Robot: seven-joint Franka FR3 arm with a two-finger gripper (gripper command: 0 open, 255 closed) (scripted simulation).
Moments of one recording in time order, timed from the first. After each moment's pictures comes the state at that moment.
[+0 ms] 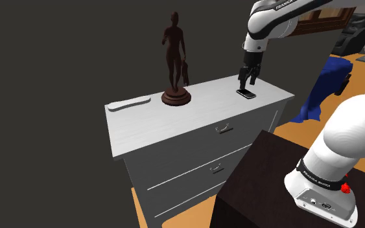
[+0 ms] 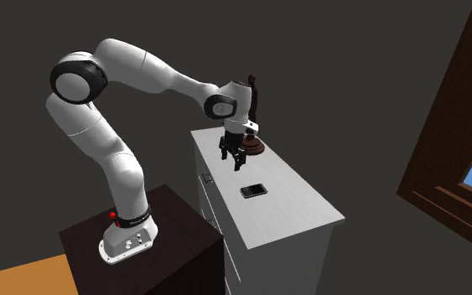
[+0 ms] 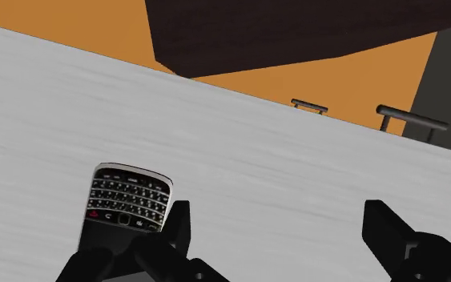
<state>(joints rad) -0.16 -0.36 -0.29 -2.43 -0.04 1.98 -0.28</state>
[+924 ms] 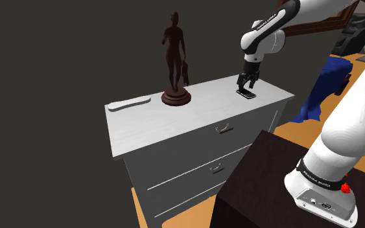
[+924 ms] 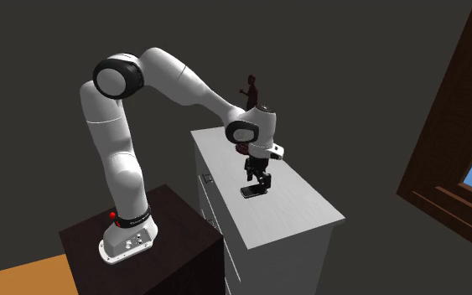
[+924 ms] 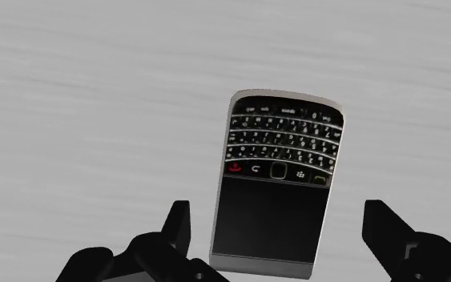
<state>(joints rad) -0.21 -0.03 -0.41 -2.32 0.04 2.24 -0.39</state>
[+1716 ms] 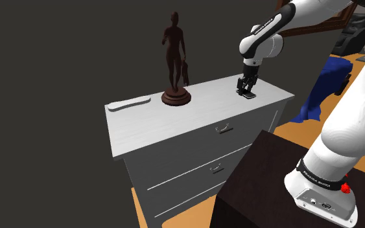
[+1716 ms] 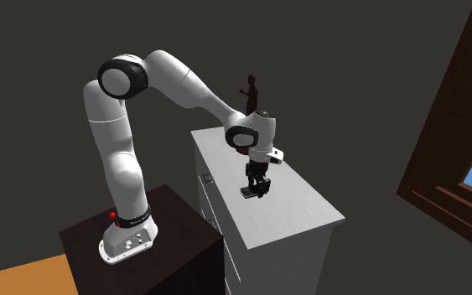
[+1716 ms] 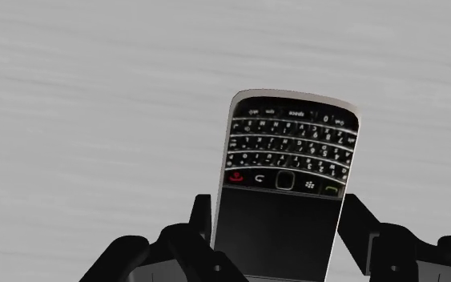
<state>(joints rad) -0.21 0.00 -0.41 -2.33 0.06 2.29 -0.40</state>
